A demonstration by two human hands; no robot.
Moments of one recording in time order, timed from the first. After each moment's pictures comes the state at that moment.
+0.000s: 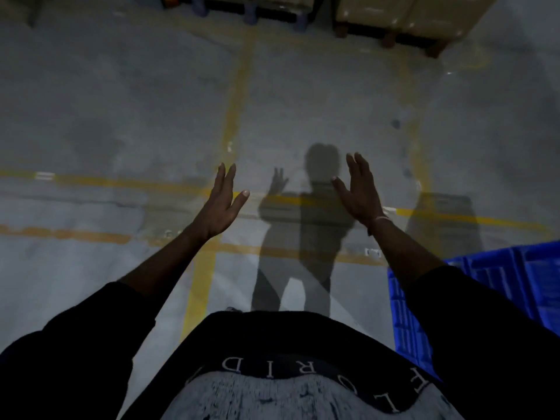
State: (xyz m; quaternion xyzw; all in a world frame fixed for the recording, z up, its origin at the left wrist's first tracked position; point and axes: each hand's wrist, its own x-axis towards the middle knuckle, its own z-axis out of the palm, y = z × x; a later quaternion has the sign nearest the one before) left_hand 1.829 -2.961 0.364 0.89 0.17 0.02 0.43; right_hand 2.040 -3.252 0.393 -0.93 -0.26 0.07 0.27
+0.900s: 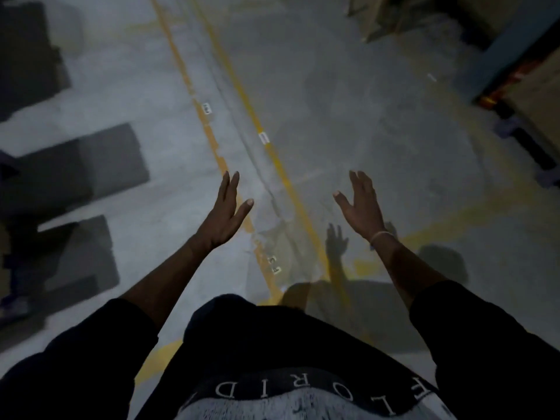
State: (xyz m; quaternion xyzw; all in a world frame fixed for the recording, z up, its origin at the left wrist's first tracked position) left_hand 1.642 -2.586 0.368 0.66 0.60 0.24 0.38; right_hand 1.997 -2.541 0.371 -0.69 -0.65 0.26 0.18
